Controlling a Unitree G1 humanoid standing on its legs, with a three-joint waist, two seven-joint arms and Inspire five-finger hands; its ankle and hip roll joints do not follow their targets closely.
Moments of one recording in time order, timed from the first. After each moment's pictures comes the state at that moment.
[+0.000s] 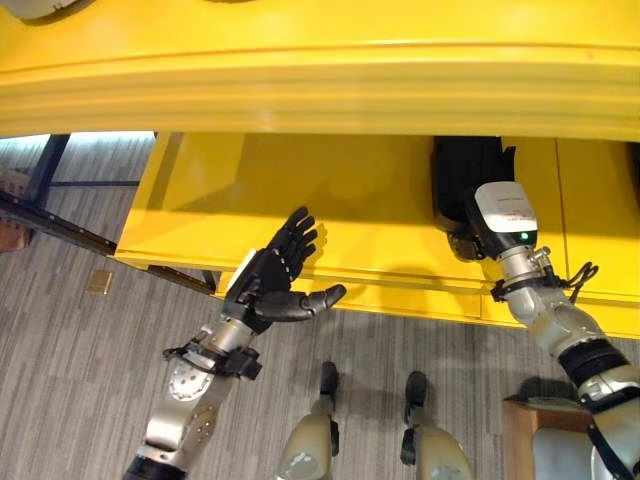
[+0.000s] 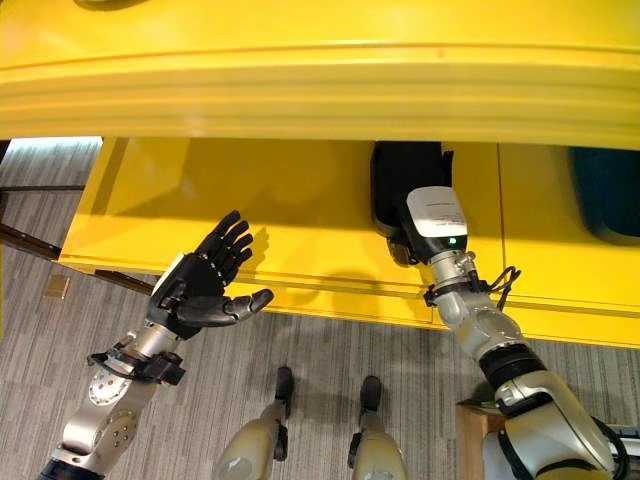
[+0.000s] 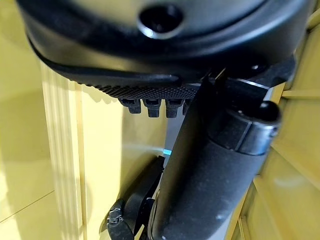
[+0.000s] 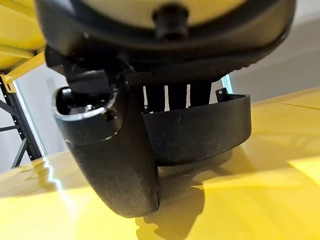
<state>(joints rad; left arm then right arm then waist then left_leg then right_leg) 0.01 0.50 -0.16 -0.16 -0.66 -0.16 -0.21 -0.63 -0.74 0.46 0.62 -0.64 -0.18 -0.53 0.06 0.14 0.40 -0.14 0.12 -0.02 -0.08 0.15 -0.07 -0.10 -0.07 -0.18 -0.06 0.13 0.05</state>
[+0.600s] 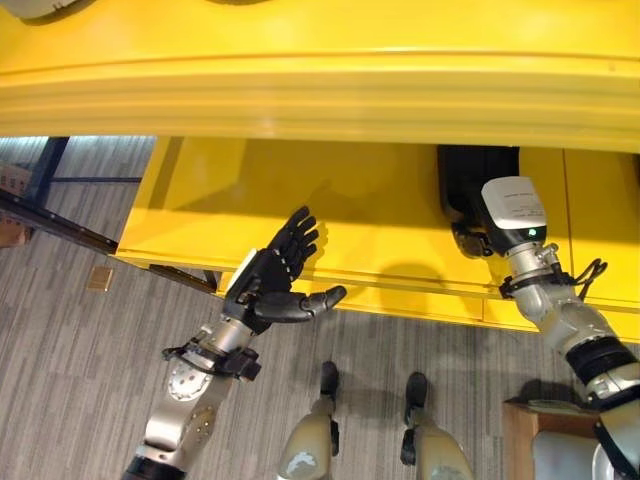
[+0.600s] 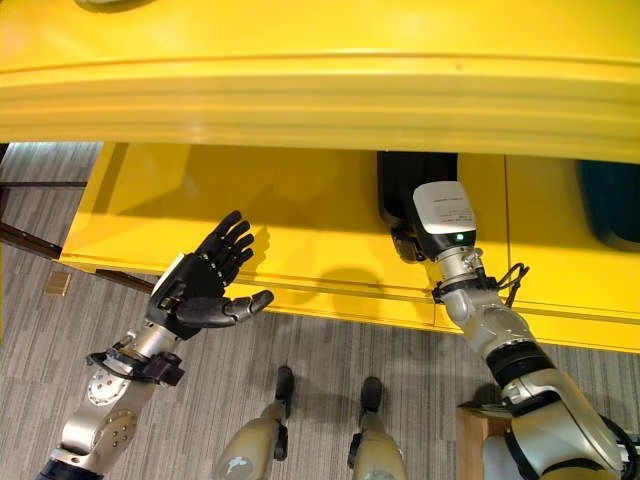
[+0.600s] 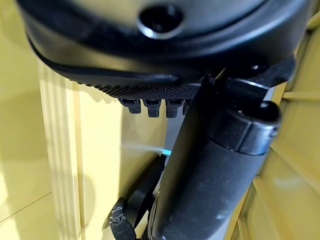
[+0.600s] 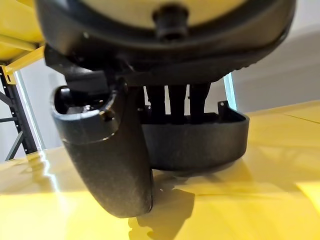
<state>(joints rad) 0.01 0.50 -0.16 -0.16 -0.66 -0.16 -0.23 -0.64 -0.76 0.46 0.63 -0.67 -0.16 -0.55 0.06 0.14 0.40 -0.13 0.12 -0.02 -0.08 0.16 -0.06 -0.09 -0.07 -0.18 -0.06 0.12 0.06</state>
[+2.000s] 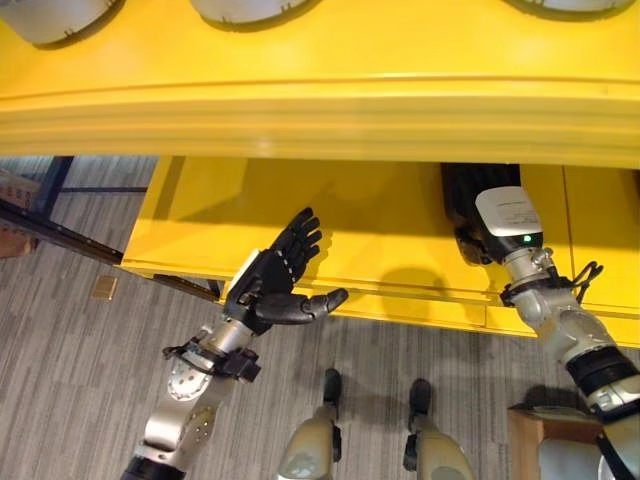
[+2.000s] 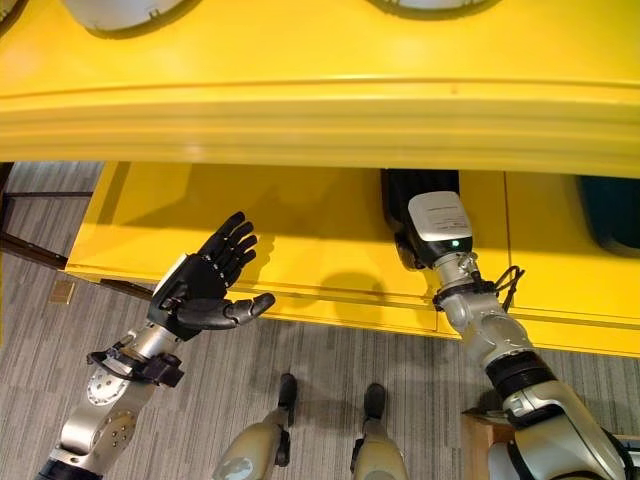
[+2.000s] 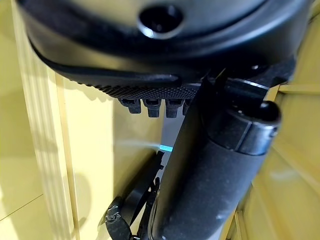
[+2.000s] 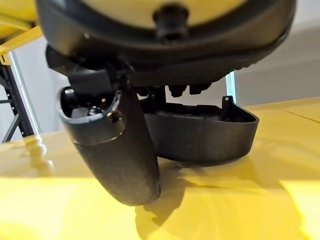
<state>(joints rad) 0.02 0.50 -0.16 -0.16 -0.66 -0.16 -0.25 -0.56 -0.77 0.41 0.49 -0.75 -0.08 -0.40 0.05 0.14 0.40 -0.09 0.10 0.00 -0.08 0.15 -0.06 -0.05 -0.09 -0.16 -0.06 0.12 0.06</state>
